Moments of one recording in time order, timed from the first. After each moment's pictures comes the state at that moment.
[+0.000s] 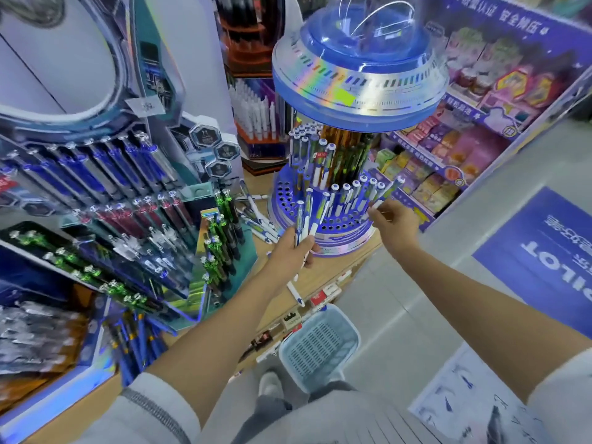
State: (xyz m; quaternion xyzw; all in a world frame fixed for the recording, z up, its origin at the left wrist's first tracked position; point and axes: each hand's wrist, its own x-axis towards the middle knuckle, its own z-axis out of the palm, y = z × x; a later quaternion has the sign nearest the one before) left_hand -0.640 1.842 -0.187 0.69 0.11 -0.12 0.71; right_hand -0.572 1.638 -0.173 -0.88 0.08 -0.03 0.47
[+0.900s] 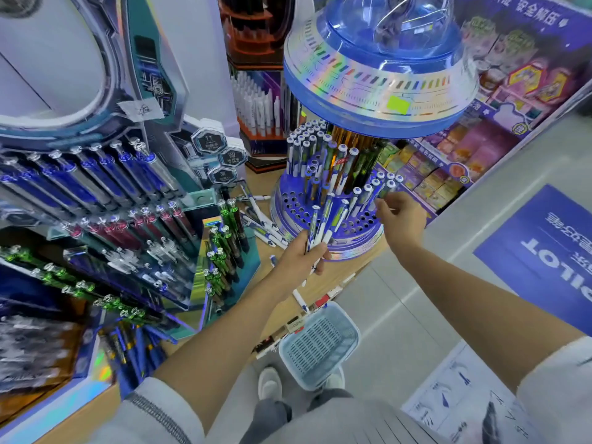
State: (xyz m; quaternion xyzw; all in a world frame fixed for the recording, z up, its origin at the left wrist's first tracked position) left_hand -0.627 1.847 -0.204 0.69 0.06 -0.17 0.70; right_hand -0.543 1.651 -0.185 -0.88 0.14 -0.08 0.44
